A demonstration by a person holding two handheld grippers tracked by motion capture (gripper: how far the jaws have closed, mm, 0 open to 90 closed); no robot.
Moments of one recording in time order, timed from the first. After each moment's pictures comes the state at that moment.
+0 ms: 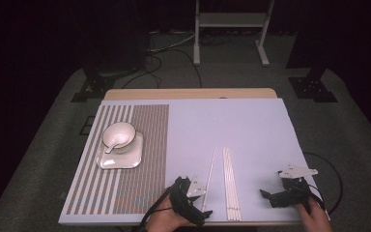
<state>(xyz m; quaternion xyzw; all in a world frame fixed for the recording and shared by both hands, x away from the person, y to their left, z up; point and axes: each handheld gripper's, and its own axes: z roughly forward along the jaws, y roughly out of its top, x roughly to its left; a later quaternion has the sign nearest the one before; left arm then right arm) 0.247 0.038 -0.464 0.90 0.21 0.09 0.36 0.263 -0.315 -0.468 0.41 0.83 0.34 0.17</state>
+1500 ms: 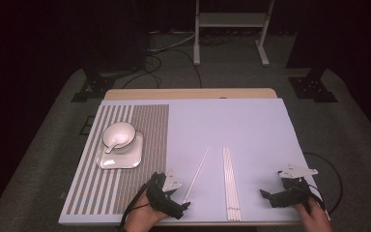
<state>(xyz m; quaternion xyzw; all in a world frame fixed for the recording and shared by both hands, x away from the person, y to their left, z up) 0.256 0.098 -0.455 0.89 0.26 0.13 0.35 0.263 -0.315 -0.468 0.40 0.83 0.34 0.17</state>
